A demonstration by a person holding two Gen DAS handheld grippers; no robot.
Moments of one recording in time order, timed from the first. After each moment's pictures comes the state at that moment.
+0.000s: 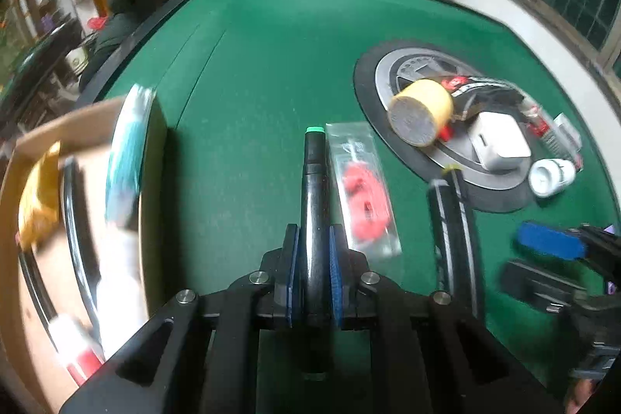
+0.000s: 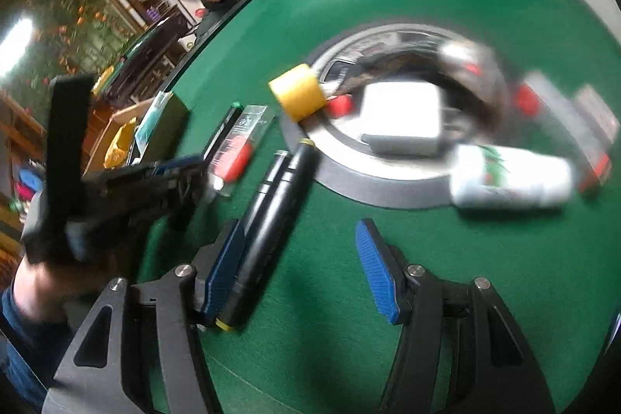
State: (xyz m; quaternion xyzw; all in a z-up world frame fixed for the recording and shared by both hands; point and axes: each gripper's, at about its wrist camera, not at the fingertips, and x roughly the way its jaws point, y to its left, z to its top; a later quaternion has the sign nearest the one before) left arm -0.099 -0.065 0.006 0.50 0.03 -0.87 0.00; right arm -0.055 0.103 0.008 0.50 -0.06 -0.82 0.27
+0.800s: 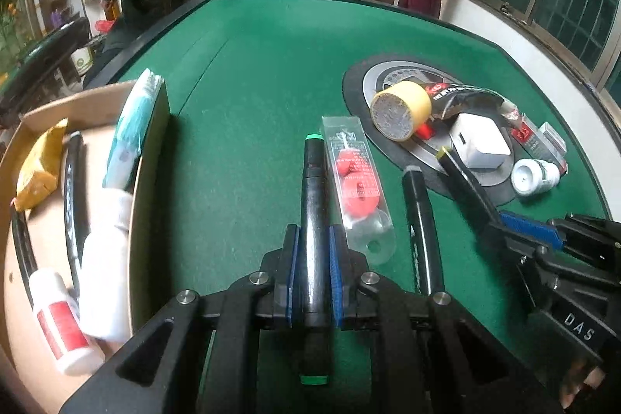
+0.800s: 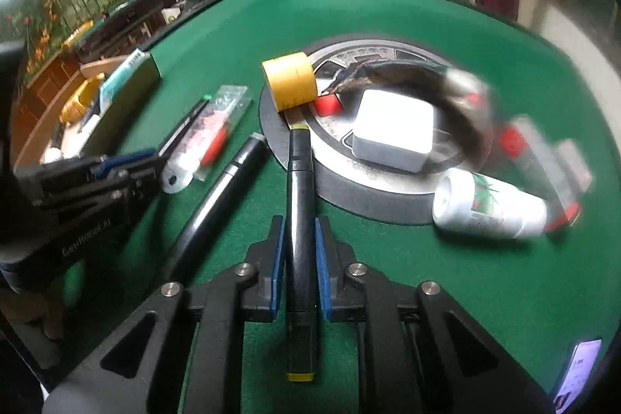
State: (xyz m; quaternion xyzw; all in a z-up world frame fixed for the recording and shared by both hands) left arm -0.071 -0.062 0.001 0.46 0.05 -0.88 0.00; right arm -0.041 0.110 0.007 0.47 0.06 -0.85 0.23
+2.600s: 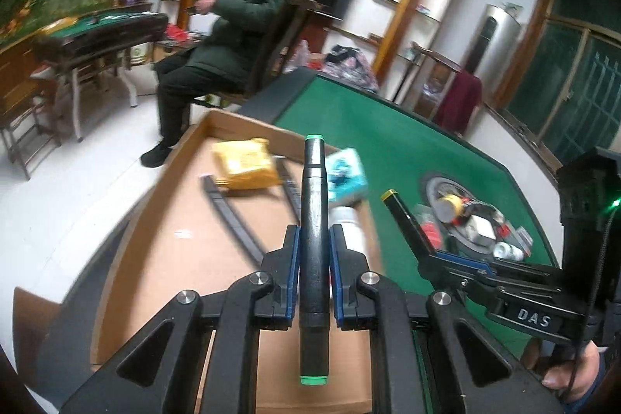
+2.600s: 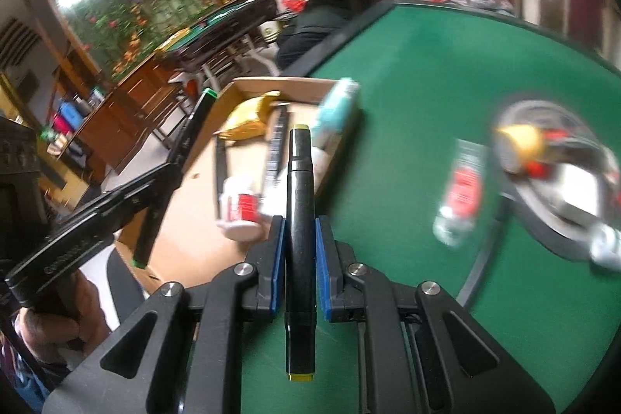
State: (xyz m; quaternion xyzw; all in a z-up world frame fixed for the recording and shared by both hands) left arm 0.065 -0.227 0.067 0.32 0.20 -0.92 0.07; right arm 0.009 -0.053 0.053 0.44 0.01 -0.81 0.39
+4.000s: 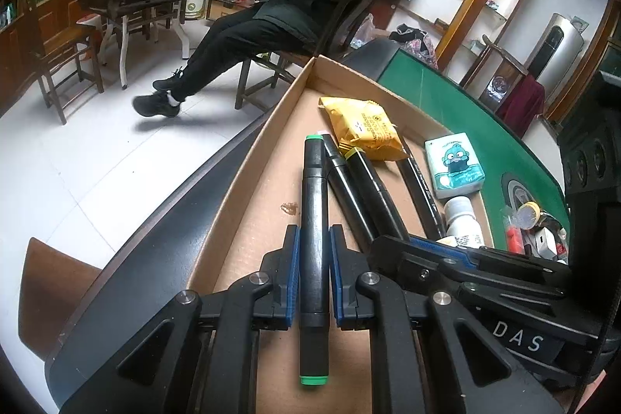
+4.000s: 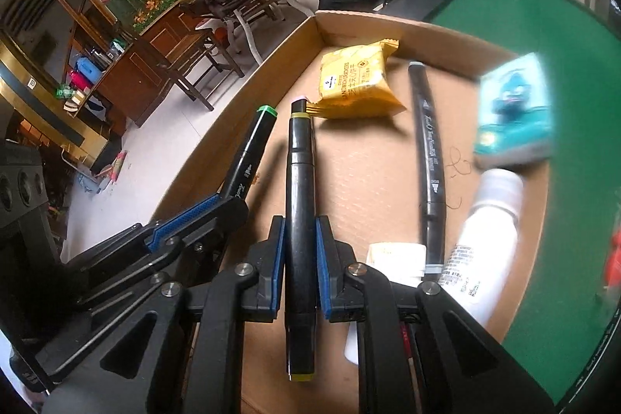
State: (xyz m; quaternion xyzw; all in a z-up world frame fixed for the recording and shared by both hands) left arm 0.057 -0.286 0.007 0.38 0.24 -0.88 0.15; right arm -0.002 -0.193 -0.003 0.51 0.05 -0.74 0.44
